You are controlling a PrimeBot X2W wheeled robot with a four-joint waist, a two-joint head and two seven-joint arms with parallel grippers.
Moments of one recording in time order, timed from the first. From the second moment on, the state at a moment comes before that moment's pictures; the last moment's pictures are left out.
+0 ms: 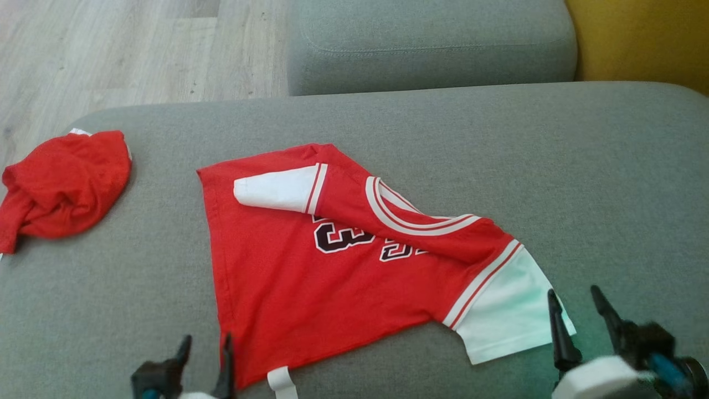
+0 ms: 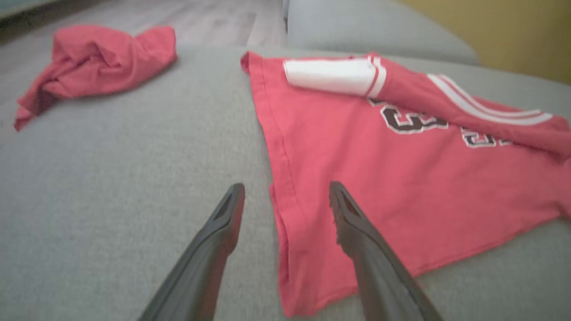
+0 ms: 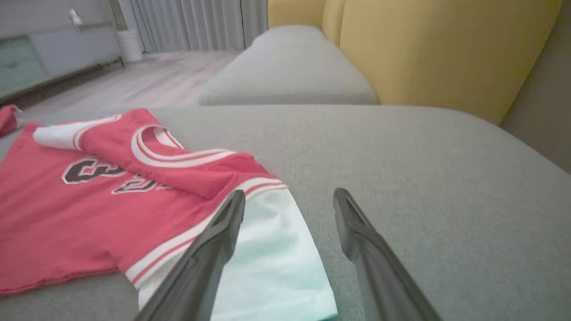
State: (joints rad) left arm 0.23 0.06 -0.15 0.17 -0.16 0.06 -0.15; right arm 0.15 -0.04 -0.04 0.21 0.03 0.12 -0.14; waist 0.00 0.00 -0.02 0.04
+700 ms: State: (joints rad) left arm 0.21 0.08 -0.18 0.10 -0.25 0.07 0.34; right arm -0.01 -0.28 0.13 0.23 0.19 0.12 0.52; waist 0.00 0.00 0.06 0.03
